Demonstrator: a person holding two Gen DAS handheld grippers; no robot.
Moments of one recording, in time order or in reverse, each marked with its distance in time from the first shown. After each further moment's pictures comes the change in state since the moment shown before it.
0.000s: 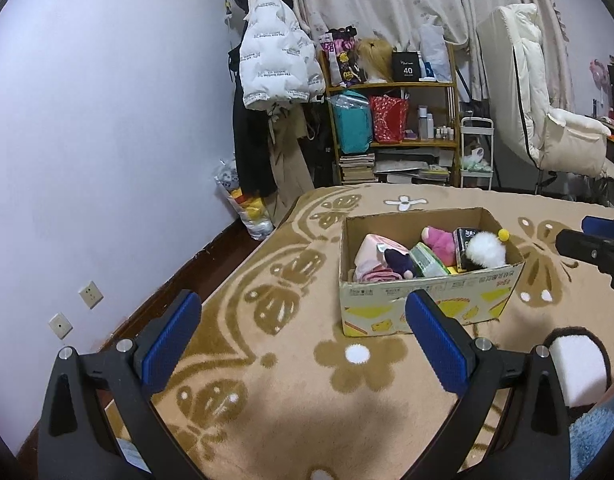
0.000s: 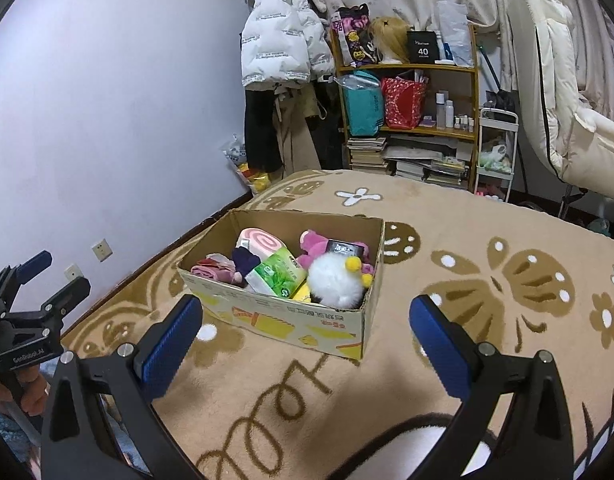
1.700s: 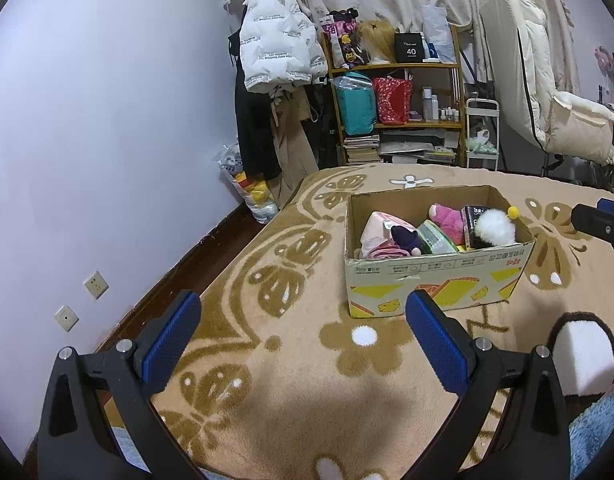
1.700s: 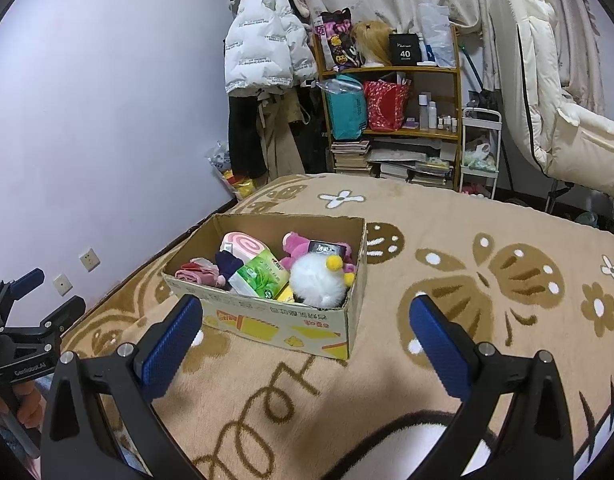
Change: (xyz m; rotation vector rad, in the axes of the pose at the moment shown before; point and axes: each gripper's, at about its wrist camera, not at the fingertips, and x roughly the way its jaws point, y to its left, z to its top) left arm 0.013 -0.009 -0.017 0.019 0.051 0.025; right arm -0.007 -0.008 -0.010 0.026 -0.026 -0.048
